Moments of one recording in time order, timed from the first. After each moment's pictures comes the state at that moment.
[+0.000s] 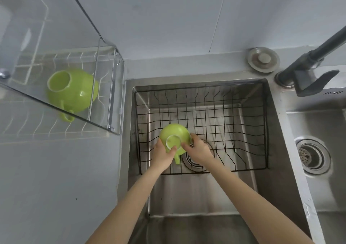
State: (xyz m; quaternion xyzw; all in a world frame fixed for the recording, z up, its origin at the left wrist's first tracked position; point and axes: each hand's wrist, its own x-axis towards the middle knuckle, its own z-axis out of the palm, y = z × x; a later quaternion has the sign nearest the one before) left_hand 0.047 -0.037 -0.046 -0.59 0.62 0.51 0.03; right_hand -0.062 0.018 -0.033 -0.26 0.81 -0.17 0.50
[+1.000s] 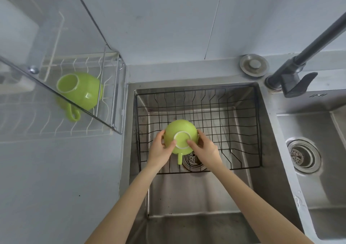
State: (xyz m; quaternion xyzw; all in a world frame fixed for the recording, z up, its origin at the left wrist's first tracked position) left_hand 0.050 -0.038 -0.012 -0.55 0.62 0.56 -0.07; right_hand -0.066 0.046 -0.012 -0.24 0.82 -0.30 0.42
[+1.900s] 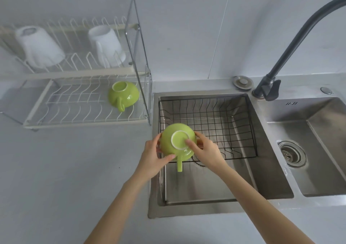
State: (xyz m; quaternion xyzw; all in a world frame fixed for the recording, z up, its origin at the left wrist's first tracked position) left_hand 0.182 0.004 0.083 -0.44 0.74 0.49 -0.12; right_hand 0.032 0.090 0.088 -0.33 0.80 -0.34 0.36
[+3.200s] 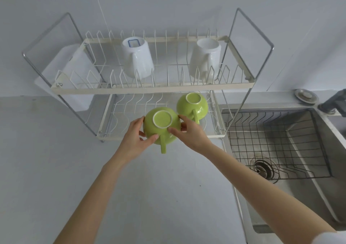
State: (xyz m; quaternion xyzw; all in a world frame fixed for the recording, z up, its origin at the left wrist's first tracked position) left_hand 0.369 -0.215 0.115 -0.45 0.76 0.44 -0.17; right_hand 0.216 -0.131 0.130 -0.43 0.76 -0.35 0.34
